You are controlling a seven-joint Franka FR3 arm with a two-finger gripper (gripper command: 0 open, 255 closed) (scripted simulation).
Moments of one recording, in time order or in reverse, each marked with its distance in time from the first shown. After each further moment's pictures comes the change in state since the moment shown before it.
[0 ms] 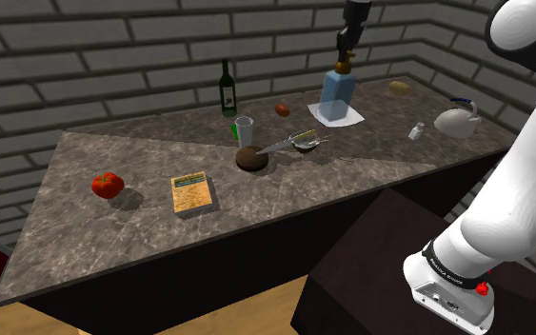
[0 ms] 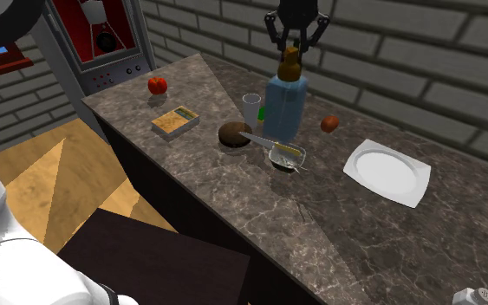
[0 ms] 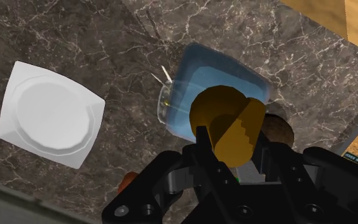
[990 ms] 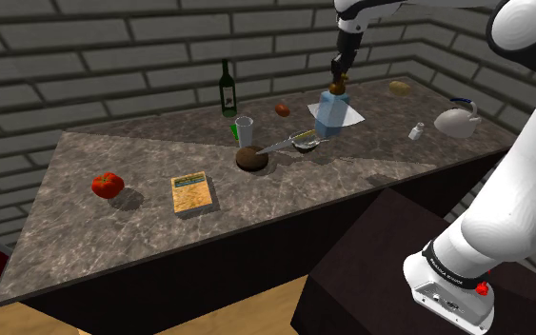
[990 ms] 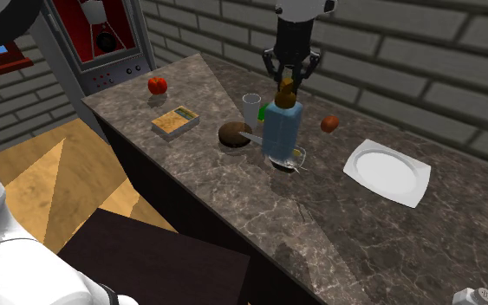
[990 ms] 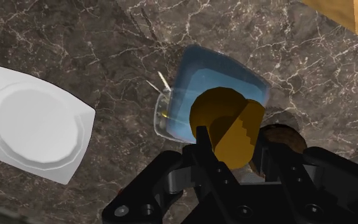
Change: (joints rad) arm 0.006 -0.005 0.003 -0.207 0.000 0.203 0.000
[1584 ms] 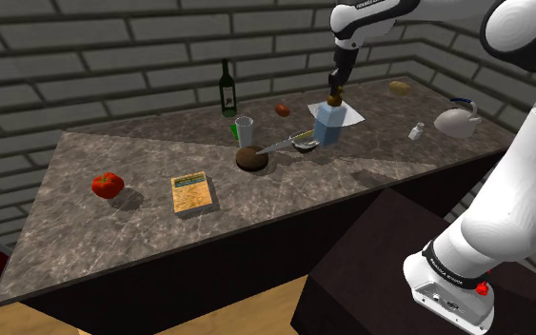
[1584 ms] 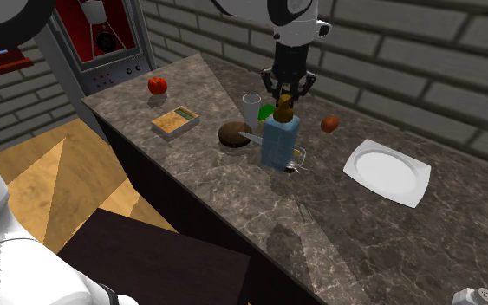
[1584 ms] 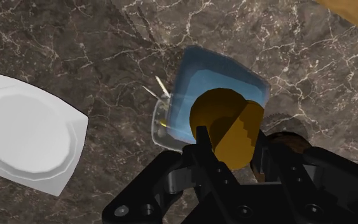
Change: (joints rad) arm -0.001 0.021 0.002 -0.094 0.007 0.114 -0.006
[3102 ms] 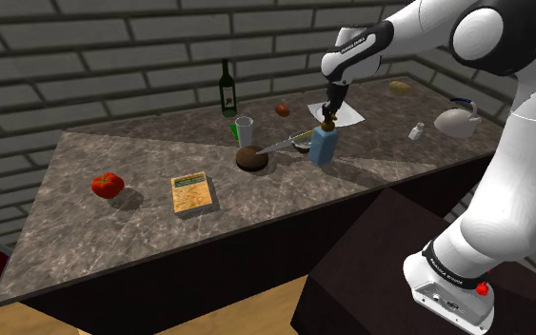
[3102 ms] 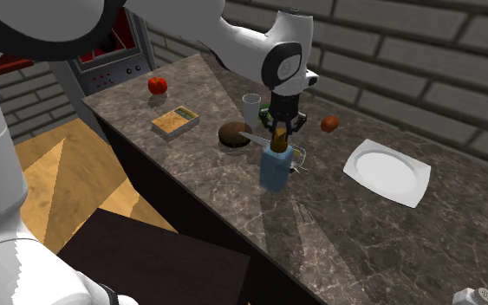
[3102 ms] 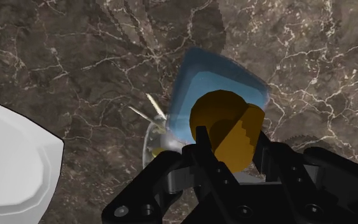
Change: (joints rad) arm -0.010 0.126 0.014 -0.150 0.043 0.271 -0.029
